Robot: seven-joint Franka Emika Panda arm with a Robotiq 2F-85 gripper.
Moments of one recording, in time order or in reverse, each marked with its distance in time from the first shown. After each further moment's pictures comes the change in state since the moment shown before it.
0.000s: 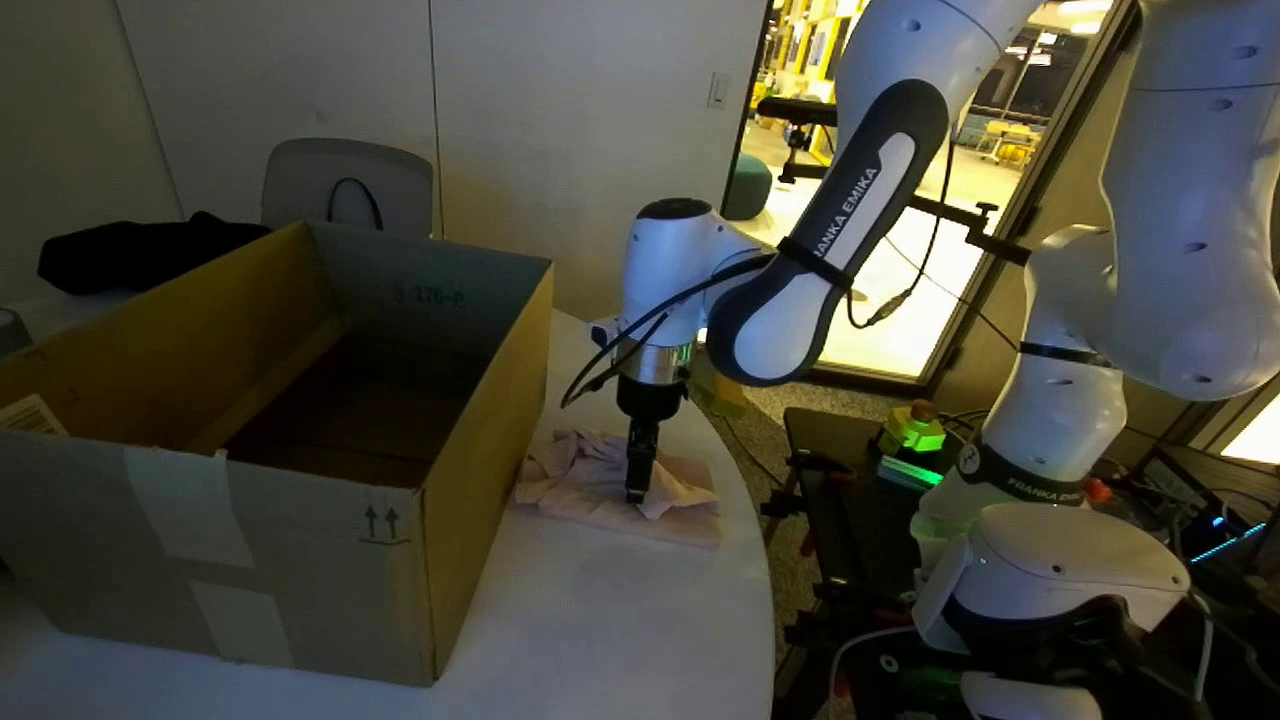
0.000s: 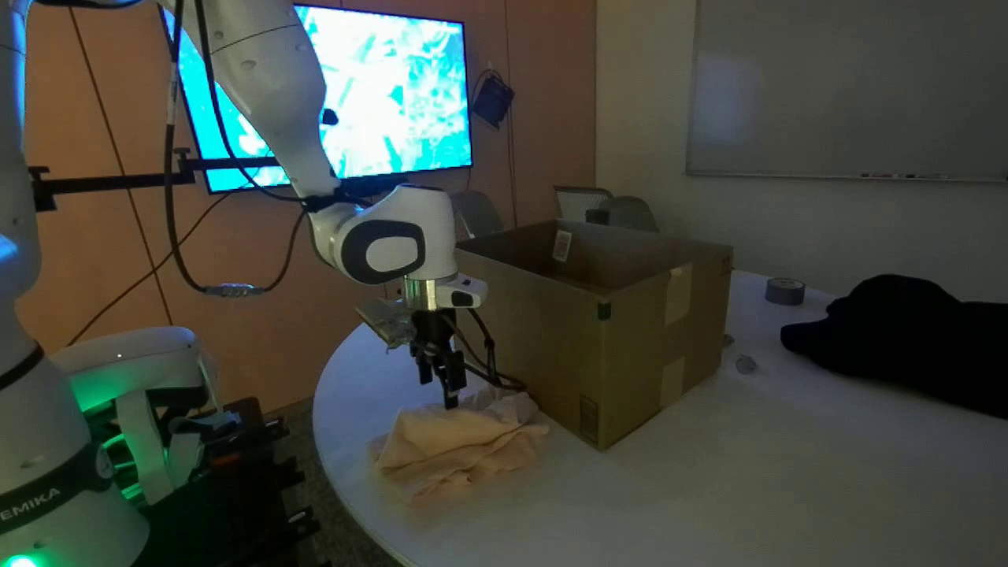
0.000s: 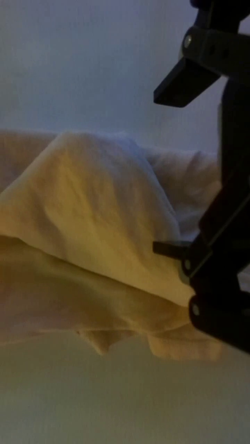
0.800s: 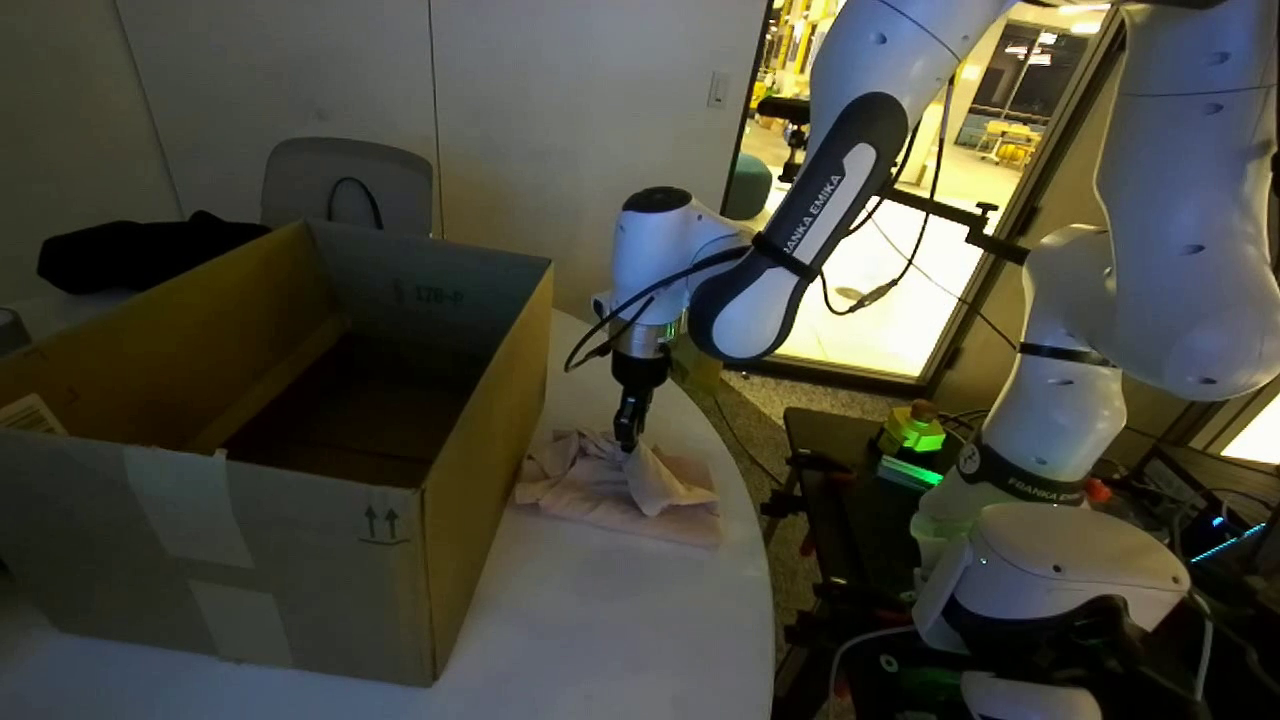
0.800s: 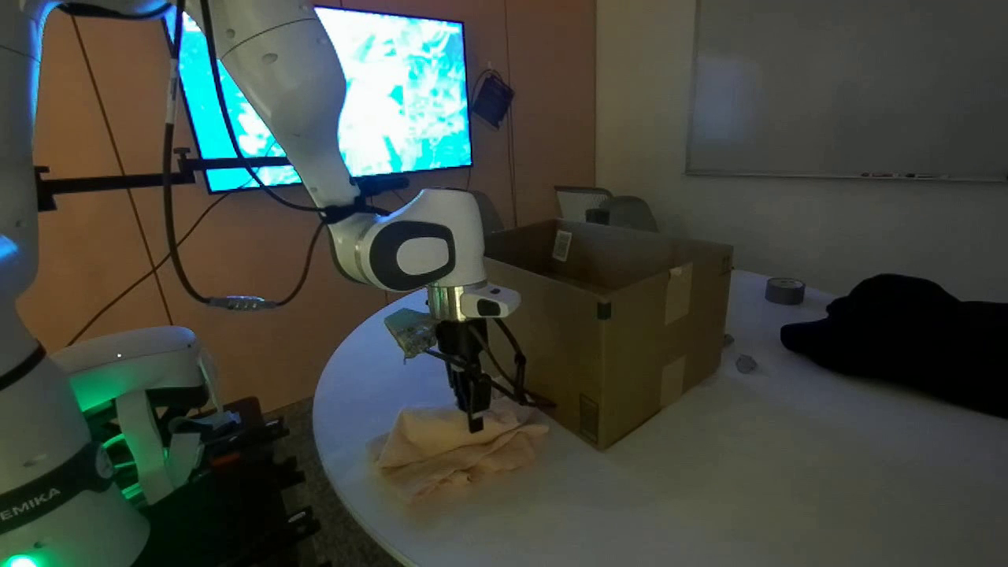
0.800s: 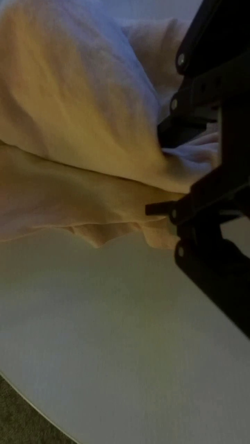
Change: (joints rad) arm 0.027 0.045 -0.171 0.068 -0.183 -0.036 0.210
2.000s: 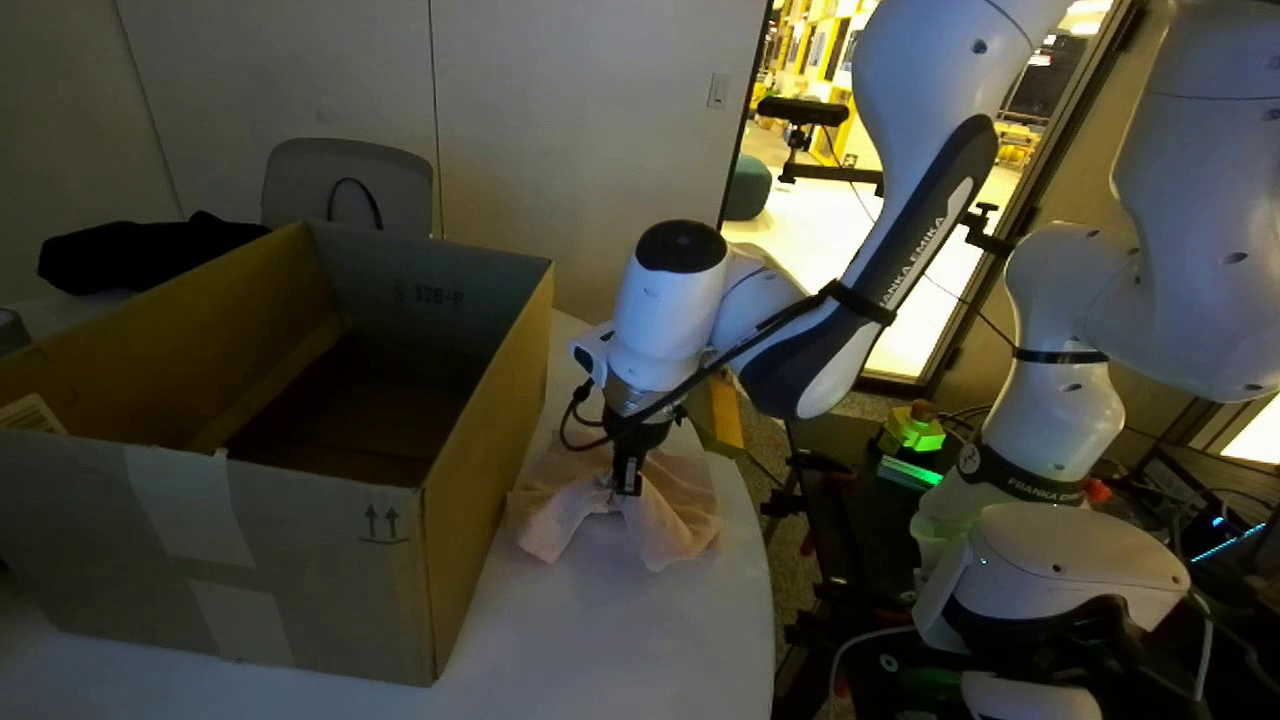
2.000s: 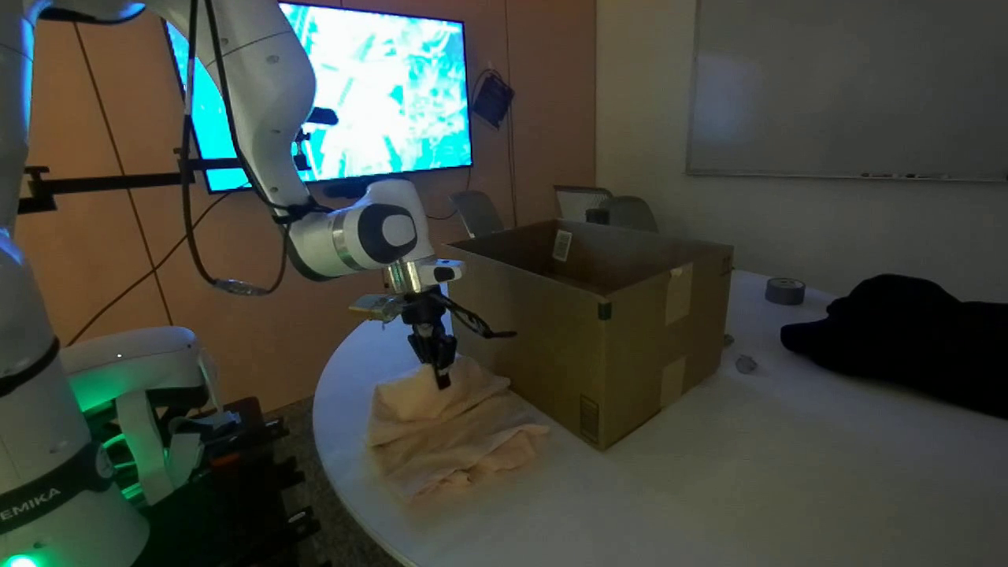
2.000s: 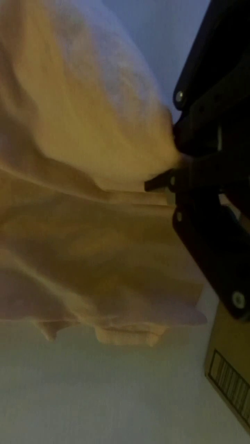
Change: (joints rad) arm 0.320 -0.028 -0.075 -0.020 -0.264 0.014 0.223
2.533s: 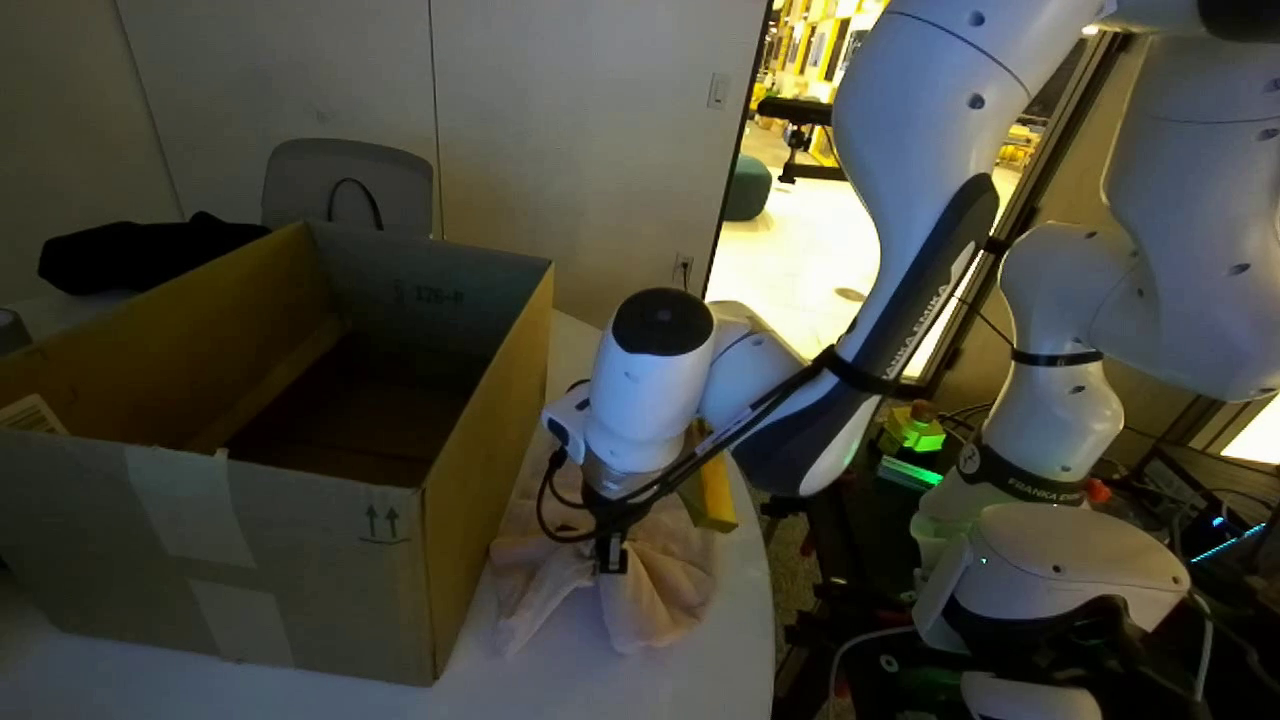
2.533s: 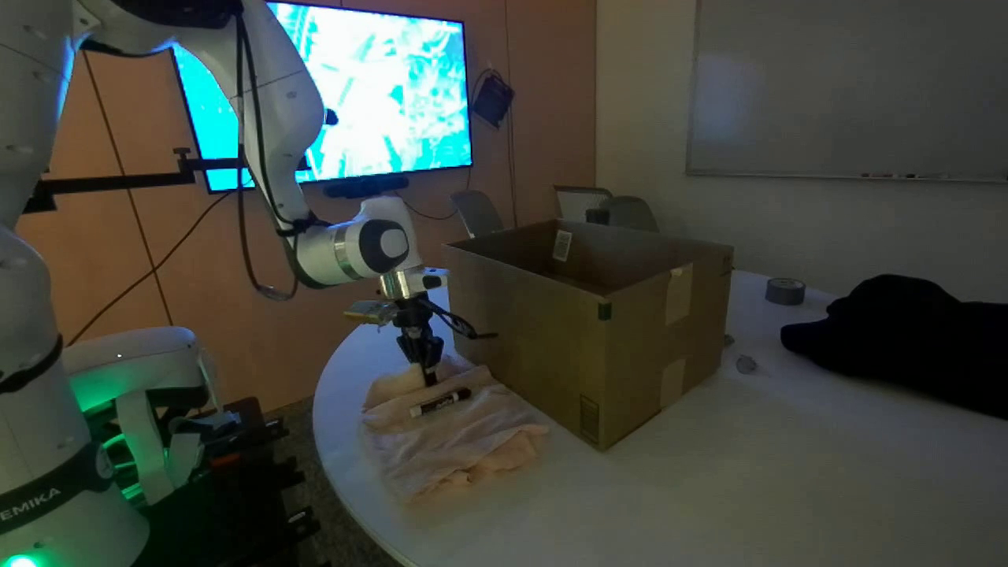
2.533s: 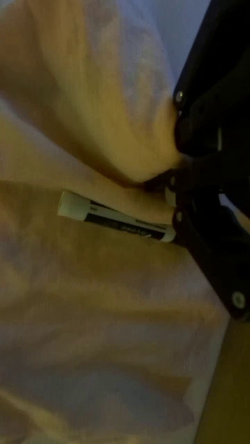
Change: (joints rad) arm 0.132 0.129 0.018 0.096 0.067 0.016 0.033
